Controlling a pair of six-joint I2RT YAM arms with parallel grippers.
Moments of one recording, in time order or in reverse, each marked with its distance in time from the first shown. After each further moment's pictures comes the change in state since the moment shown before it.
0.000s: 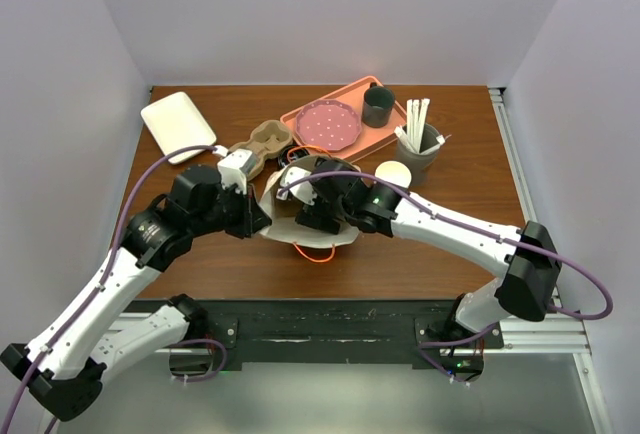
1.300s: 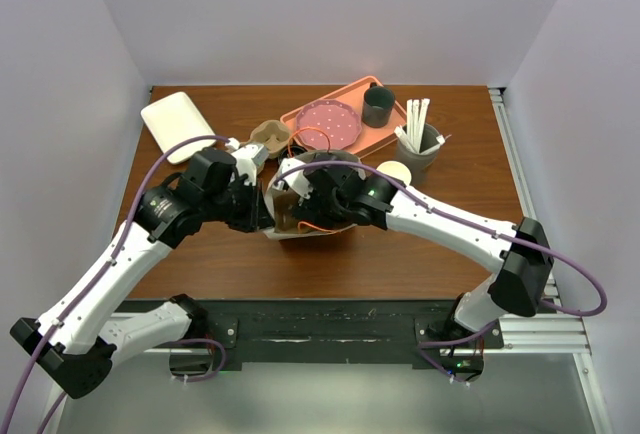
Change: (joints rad) left arm 0.000 0.166 0.164 -0.169 0.045 -0.029; right arm -0.003 0.047 0.094 -0.085 -0.026 0.092
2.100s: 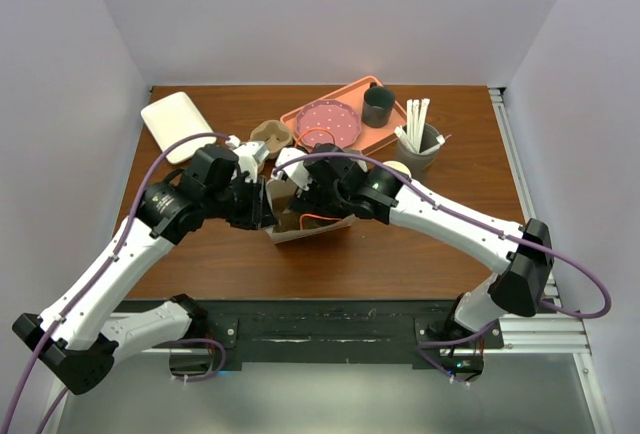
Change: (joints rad) left arm 0.000 0.025 0.022 -0.017 -0.012 -0.013; right arm -0.002 0.000 0.097 -0.062 0.000 0.019
